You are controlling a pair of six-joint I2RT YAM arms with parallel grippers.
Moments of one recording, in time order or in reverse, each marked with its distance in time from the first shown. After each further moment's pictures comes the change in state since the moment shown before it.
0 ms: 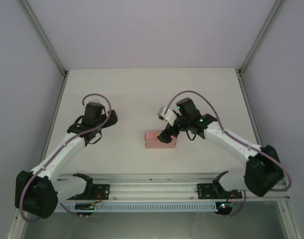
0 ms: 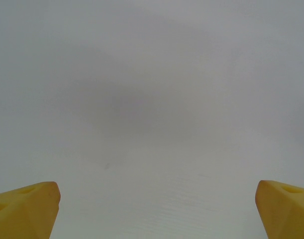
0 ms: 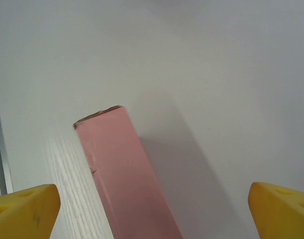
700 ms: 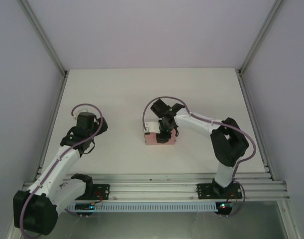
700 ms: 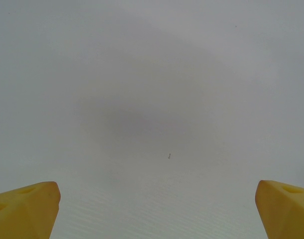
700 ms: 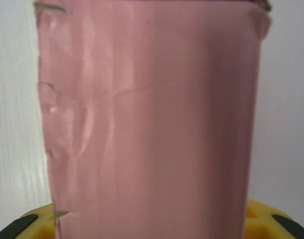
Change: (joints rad) left arm 0.081 -0.160 -0.133 -0.023 -0.075 -0.006; right arm 0.142 0.415 0.312 -0.360 0.278 -0.412
